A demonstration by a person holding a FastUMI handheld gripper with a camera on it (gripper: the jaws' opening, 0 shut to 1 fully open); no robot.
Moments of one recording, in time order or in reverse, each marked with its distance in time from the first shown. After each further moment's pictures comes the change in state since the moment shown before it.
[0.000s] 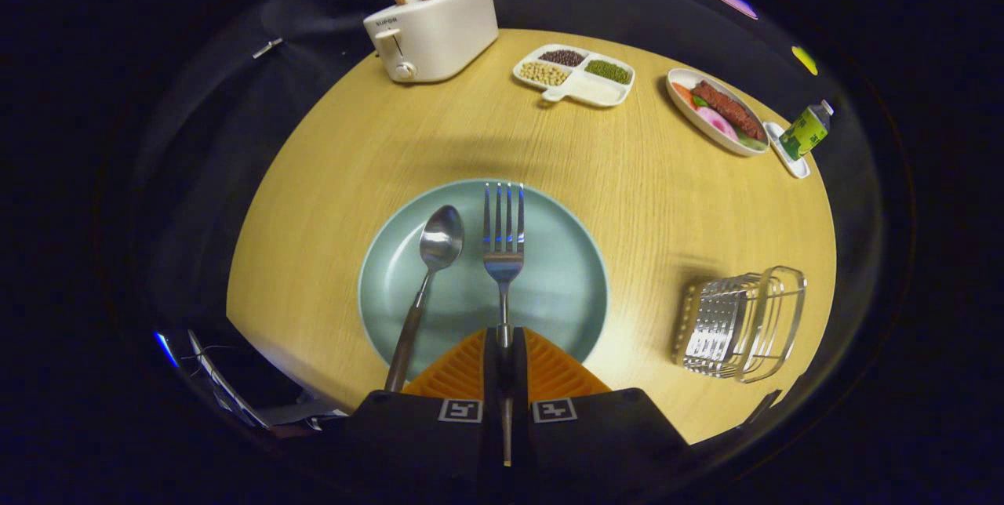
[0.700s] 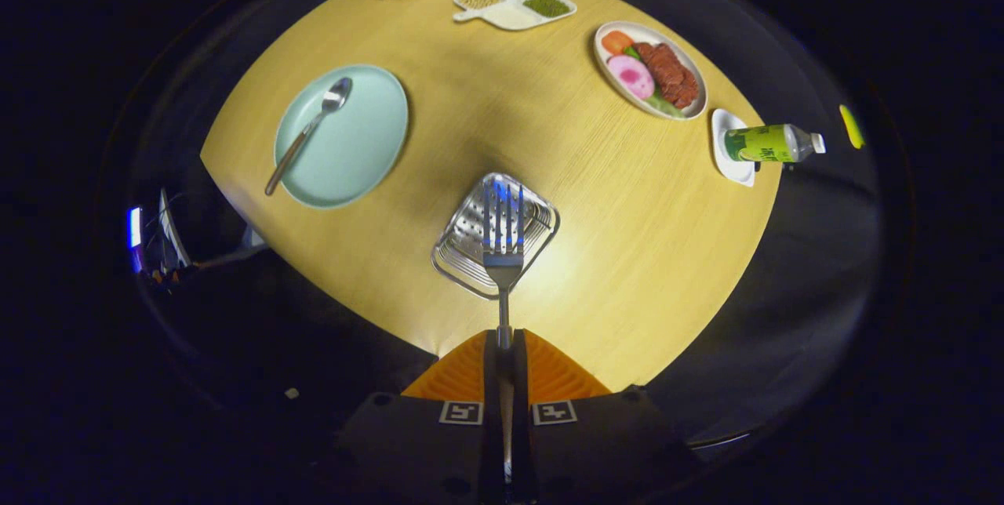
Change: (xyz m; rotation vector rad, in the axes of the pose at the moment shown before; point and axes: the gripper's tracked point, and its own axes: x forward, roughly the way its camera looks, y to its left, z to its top) arm -0.102 -0.209 -0.049 -0.362 0.616 -0.121
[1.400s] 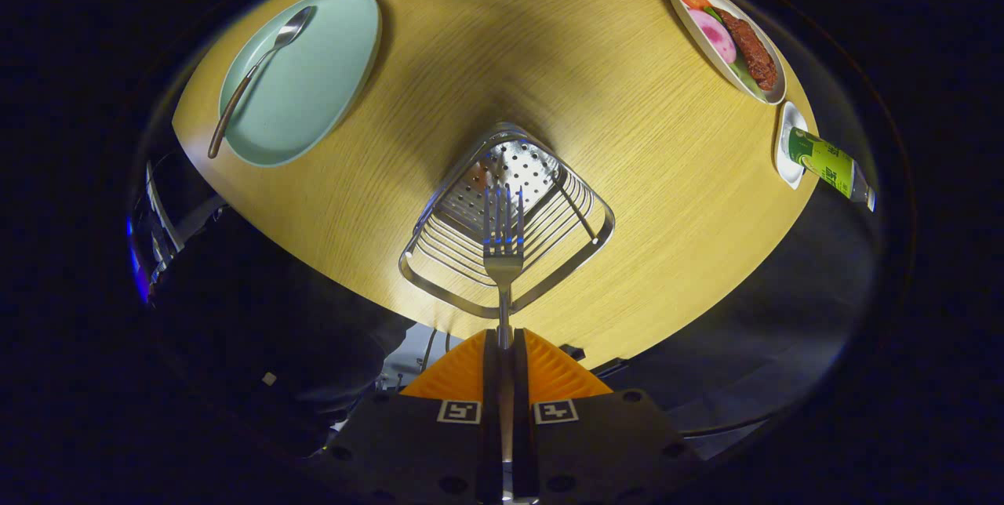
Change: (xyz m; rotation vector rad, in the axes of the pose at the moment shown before) arm 0.037 0.006 0.012 -0.068 0.250 -0.011
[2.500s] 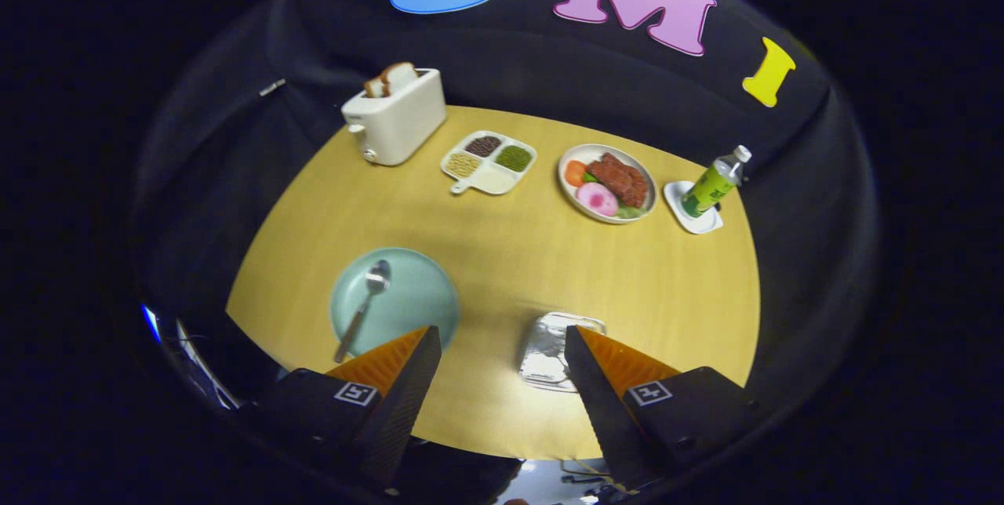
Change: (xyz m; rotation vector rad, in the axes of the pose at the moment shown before) arm -0.148 0.088 0.070 0.434 -1.045 0.109
